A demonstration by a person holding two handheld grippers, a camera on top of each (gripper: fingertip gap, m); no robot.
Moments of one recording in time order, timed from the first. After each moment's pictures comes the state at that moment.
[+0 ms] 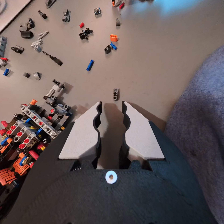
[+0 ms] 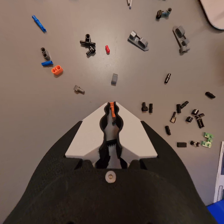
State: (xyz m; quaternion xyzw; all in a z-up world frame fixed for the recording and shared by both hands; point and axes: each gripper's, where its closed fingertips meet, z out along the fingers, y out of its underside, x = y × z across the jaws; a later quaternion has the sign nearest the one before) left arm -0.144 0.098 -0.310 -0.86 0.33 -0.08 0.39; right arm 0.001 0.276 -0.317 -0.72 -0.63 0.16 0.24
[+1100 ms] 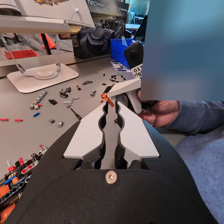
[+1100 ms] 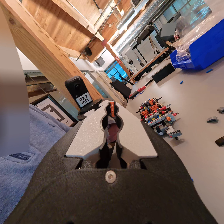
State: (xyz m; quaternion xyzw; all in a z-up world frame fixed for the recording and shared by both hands) left arm -0.130 0.157 -0.196 -0.77 0.17 -0.21 0.58; right arm -0.156 0.148 -0.171 -0.50 -0.33 0.78 0.20
